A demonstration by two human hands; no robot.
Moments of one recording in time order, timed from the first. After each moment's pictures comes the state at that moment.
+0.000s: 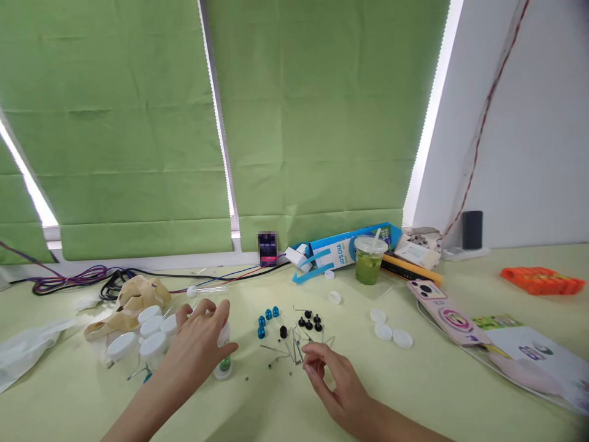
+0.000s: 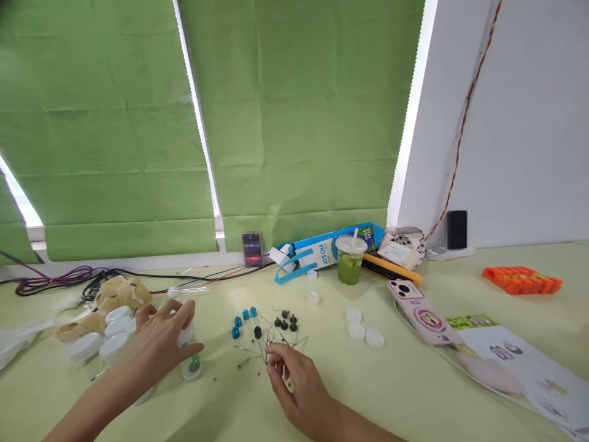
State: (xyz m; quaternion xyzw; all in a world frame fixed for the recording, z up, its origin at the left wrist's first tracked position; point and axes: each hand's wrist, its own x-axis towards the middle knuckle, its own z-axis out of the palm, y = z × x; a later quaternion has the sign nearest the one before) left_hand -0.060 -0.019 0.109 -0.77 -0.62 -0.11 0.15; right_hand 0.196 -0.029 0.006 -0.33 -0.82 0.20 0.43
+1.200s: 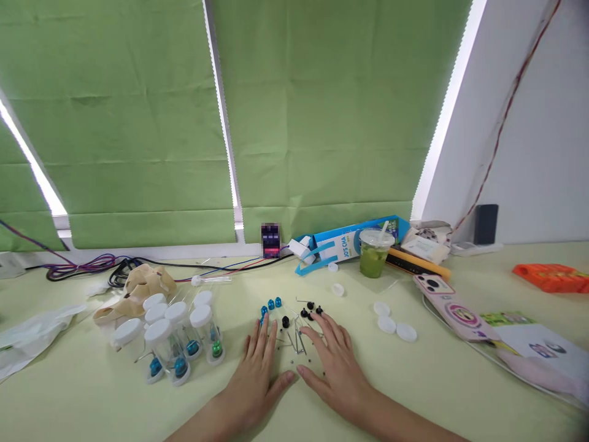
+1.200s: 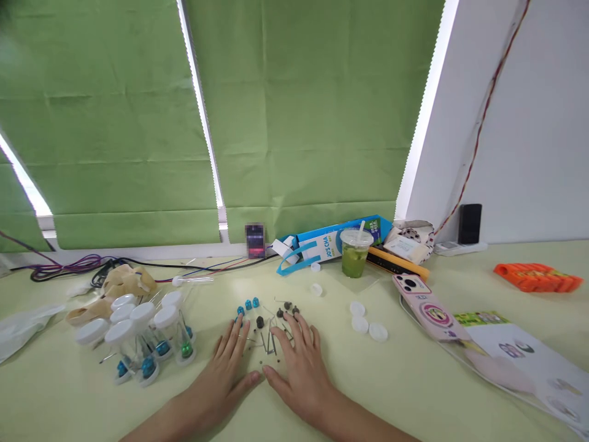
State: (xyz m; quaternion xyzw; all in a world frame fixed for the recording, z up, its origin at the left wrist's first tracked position) left_hand -0.011 -0.022 -0.022 -0.83 -0.52 -0.19 -0.03; right_hand 0.197 -0.018 -0.003 -0.48 -0.84 0.01 0.27
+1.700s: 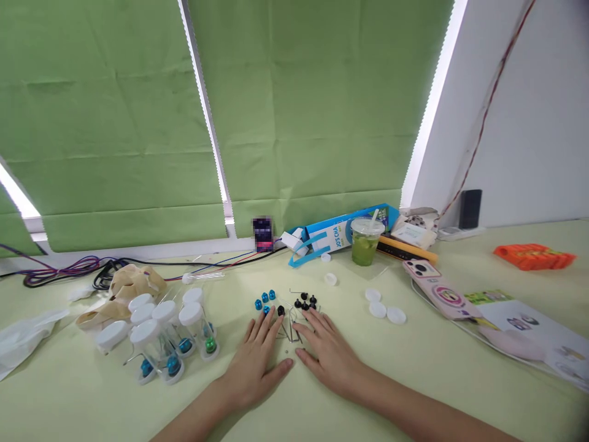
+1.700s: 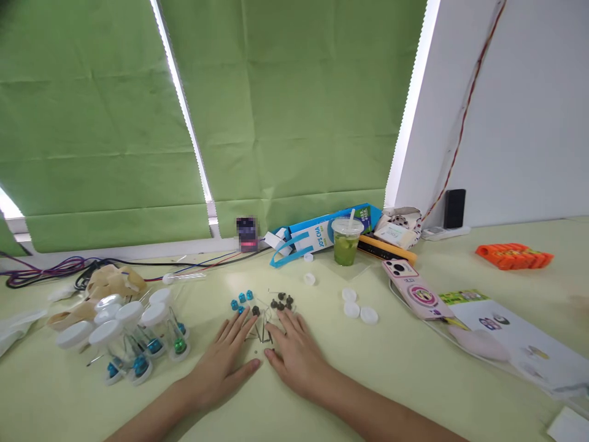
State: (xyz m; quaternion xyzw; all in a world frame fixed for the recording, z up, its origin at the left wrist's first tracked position) left_hand -0.007 -0.011 -0.005 -0.87 -0.45 -0.17 -0.08; right_hand 0.201 -0.009 -0.010 -0.47 -0.86 0.06 0.20
